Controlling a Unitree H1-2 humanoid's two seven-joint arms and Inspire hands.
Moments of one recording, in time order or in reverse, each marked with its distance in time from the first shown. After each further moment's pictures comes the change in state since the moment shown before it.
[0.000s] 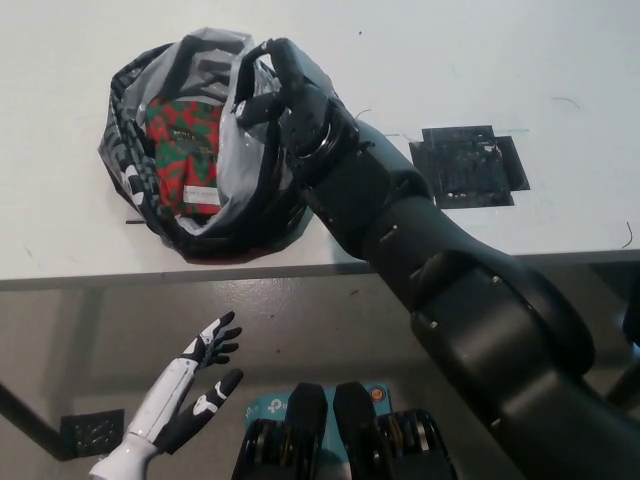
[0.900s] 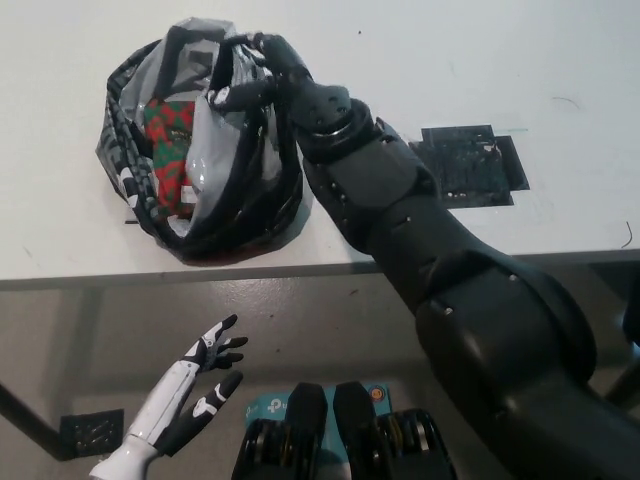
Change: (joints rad) left_arm 0.005 0.007 -0.004 -0.004 0.000 0.000 -0.011; right_arm 0.016 -0.015 -0.187 -0.113 0.151 -0.044 0.155
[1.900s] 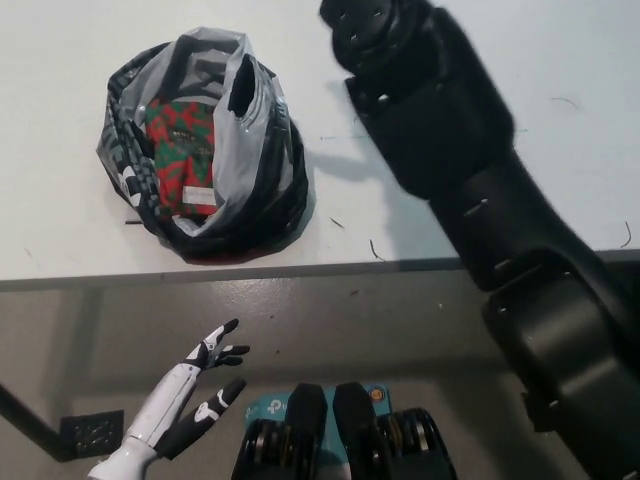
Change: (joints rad) left_arm -0.001 0.011 -0.007 0.007 0.034 -0.013 0.000; right_arm 0.057 -0.106 0.210 -0.556 -0.356 0.300 0.131
